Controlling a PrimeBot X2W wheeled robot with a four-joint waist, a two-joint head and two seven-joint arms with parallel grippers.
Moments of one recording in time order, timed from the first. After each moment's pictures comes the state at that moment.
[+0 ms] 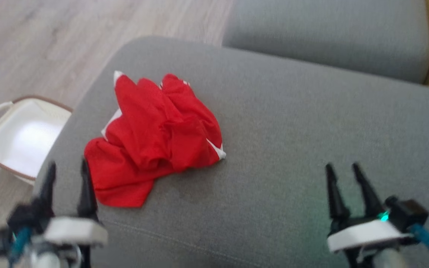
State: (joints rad) left arm 0.07 0.06 0.01 0.09 -0.15 0.03 -0.25; right arm 0.03 -0.04 0.12 0.25 0.30 0.13 -0.25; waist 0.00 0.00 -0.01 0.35
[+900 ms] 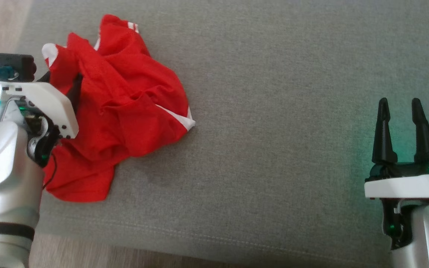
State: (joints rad) left arm -0.71 0.30 -0.22 0.75 -0.32 -0.13 0.16; right arm -0.12 -0.04 -0.08 0.05 0.19 0.13 -0.20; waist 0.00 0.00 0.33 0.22
